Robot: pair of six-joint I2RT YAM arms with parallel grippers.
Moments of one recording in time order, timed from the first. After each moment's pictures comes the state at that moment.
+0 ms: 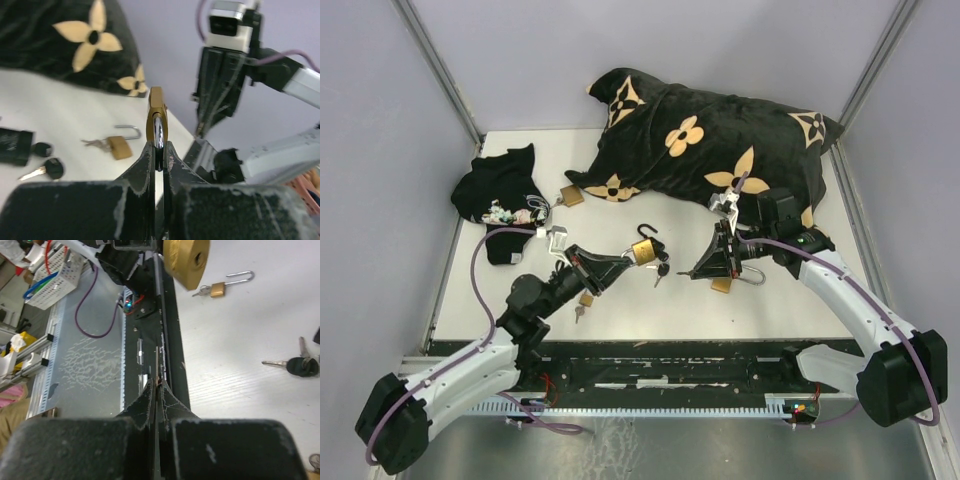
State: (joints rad) left arm -0.70 0.71 0.20 0.78 0.27 -0.76; right arm 0.34 1.14 0.86 -0.44 -1.26 -0.11
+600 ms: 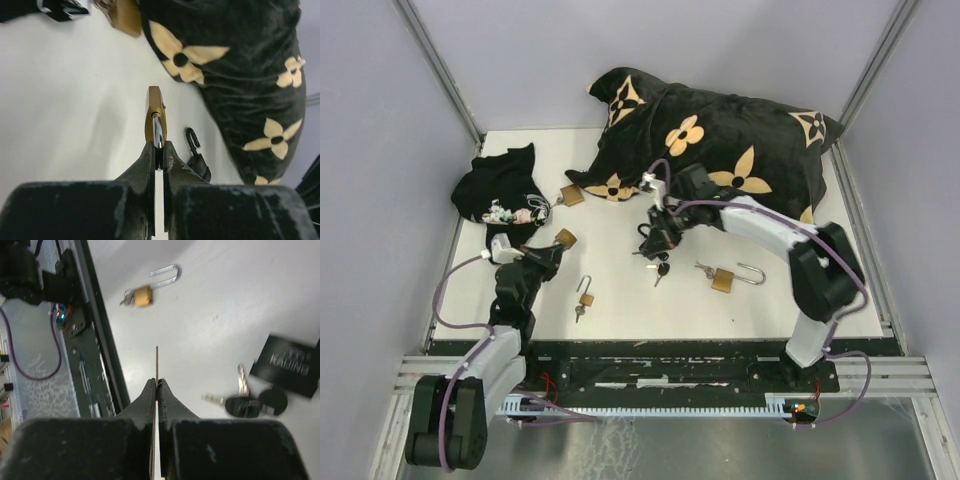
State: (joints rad) left arm -0.10 0.86 0.05 0.63 0.08 -0.94; right arm 0.56 1.69 1.21 -0.44 -0.87 -0.04
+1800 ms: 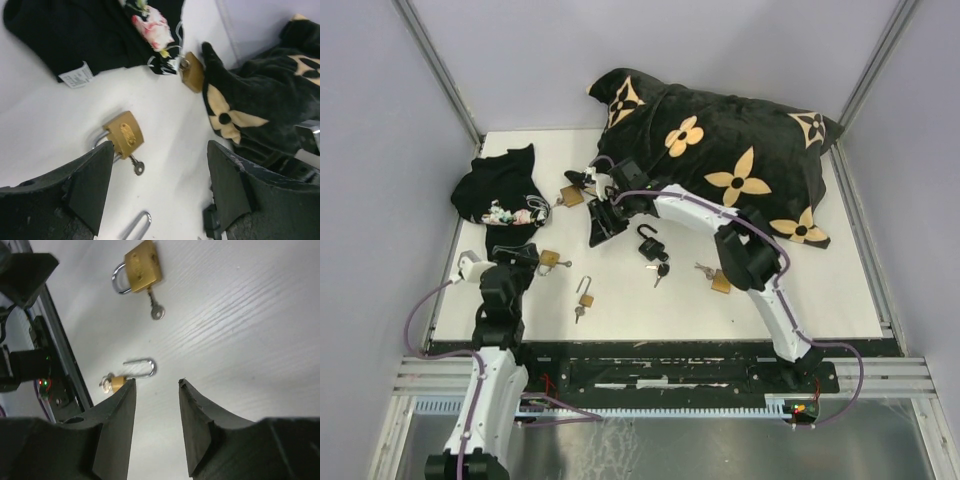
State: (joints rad) left arm 0.05 0.48 0.17 -0.05 -0.23 -1.02; right arm 0.77 2.38 1.98 -0.47 -0.63 0.24
